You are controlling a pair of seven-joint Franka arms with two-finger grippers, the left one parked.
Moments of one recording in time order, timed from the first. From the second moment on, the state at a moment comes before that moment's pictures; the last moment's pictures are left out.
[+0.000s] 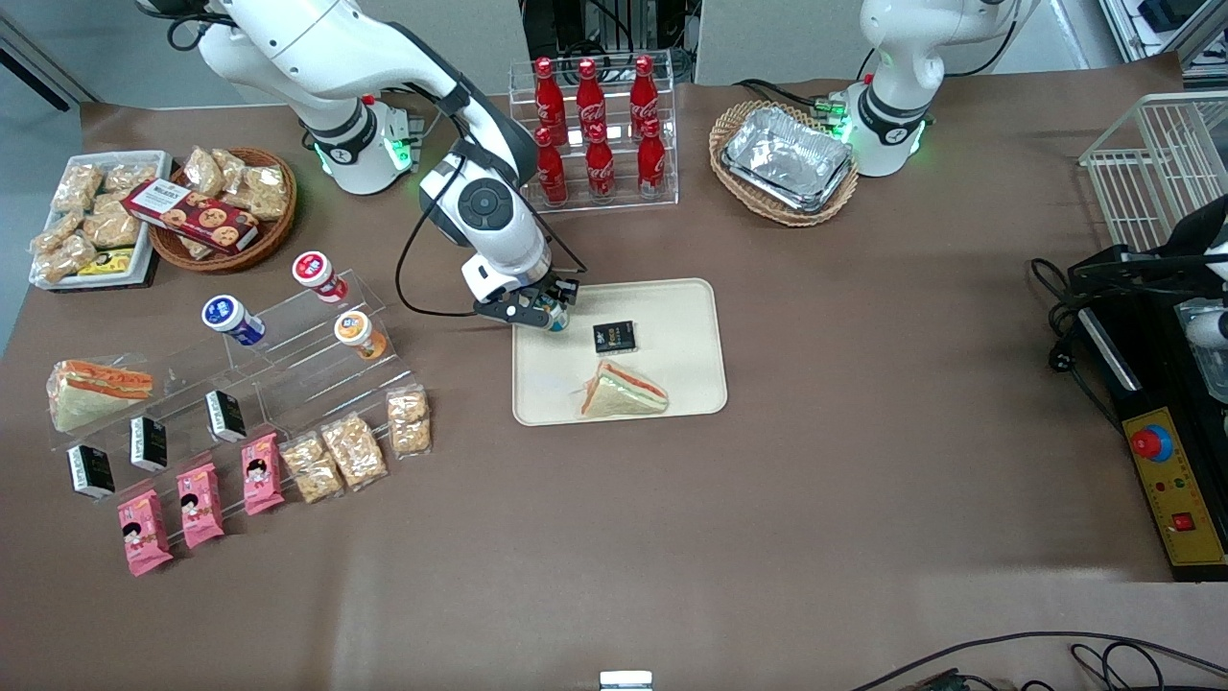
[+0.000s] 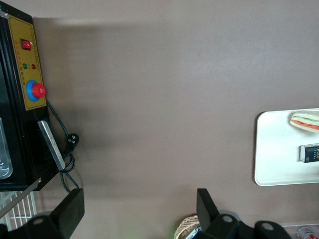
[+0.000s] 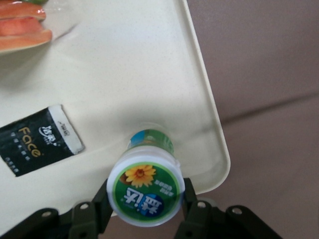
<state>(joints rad) 0.28 0.33 0.49 -2.24 -0.04 2.54 1.08</state>
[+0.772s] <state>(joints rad) 0.28 0.34 0.48 -2.24 -0.05 2.54 1.11</state>
